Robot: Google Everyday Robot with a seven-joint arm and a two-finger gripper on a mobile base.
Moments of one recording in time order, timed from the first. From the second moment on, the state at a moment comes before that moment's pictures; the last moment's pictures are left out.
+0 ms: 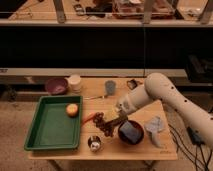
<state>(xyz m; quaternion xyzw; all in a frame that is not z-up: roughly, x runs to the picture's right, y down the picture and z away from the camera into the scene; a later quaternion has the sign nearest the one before) 0.008 0.118 0.627 0.21 -0.48 -0.72 0.46</state>
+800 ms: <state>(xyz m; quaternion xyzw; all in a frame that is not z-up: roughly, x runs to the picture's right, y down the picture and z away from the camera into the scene) -0.032 0.127 0.612 0.25 -0.52 -0.70 0.42</state>
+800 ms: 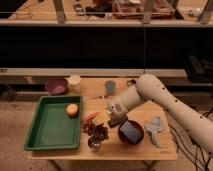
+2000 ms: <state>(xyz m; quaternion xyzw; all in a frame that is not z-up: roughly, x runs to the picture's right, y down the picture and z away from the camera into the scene) -0.064 0.148 0.611 0.28 -0.54 -0.69 0.39</state>
